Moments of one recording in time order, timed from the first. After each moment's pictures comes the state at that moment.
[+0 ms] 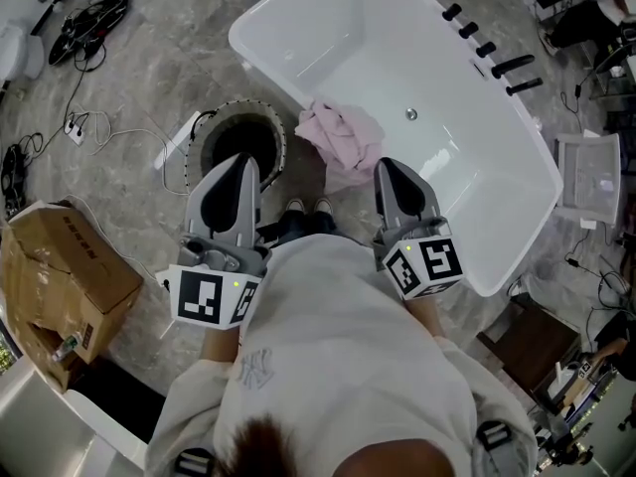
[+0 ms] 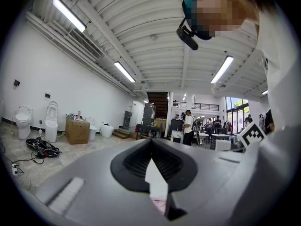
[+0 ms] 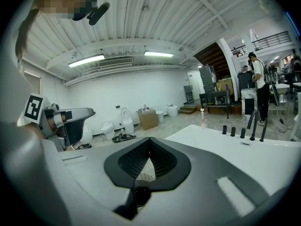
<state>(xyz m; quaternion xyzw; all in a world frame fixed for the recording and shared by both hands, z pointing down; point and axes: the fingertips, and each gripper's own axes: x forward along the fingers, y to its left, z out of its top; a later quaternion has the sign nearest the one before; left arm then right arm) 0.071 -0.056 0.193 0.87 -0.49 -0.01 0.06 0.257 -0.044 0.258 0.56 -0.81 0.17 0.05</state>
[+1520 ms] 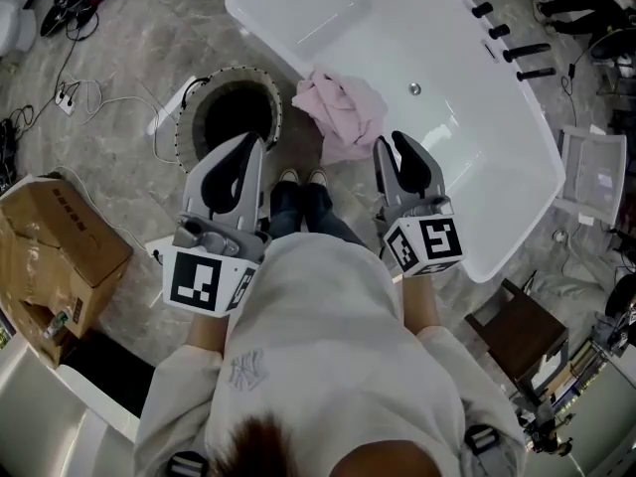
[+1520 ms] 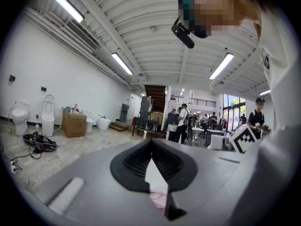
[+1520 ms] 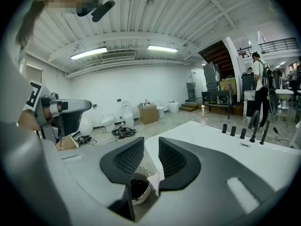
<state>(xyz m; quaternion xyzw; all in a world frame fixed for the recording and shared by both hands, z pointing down) 0.092 -0.056 0.221 0.88 -0.46 0.02 0.08 0.270 -0.055 0.295 0.55 -0.82 0.17 0.09</state>
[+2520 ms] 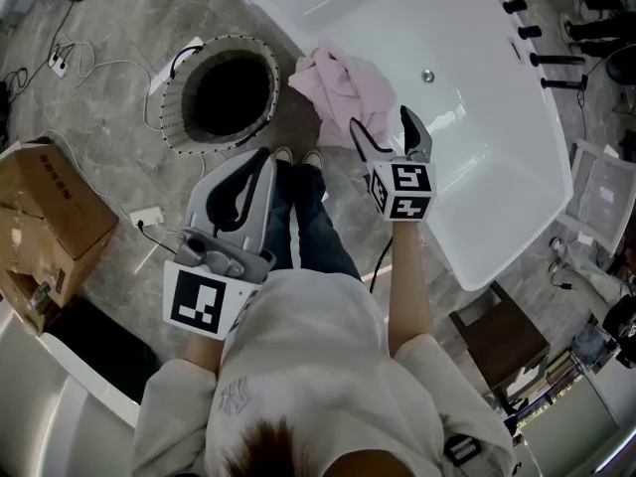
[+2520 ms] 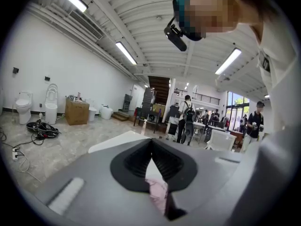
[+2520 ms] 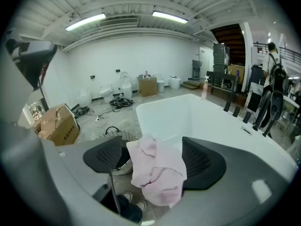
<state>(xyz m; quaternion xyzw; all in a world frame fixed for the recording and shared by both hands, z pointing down) 0.130 -0.045 0.286 0.87 -0.47 0.05 0.14 0.298 -0.100 0.484 0.51 -0.79 0.22 0.26</state>
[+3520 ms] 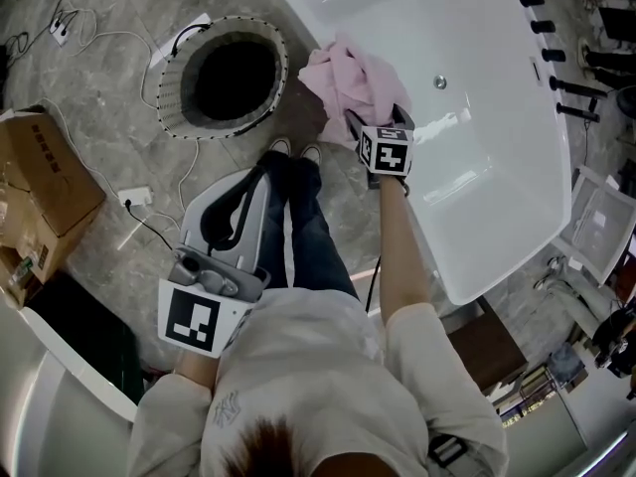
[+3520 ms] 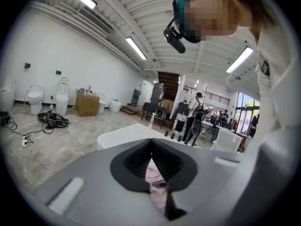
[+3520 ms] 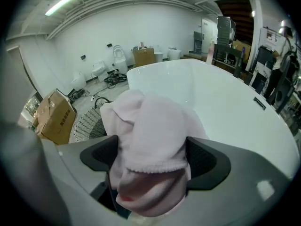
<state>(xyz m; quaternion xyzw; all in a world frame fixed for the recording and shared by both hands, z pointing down) 0.115 -0.032 0.326 0.83 -0.51 0.05 0.22 0.303 -0.118 0.664 0.48 -0.73 0.31 0.37</state>
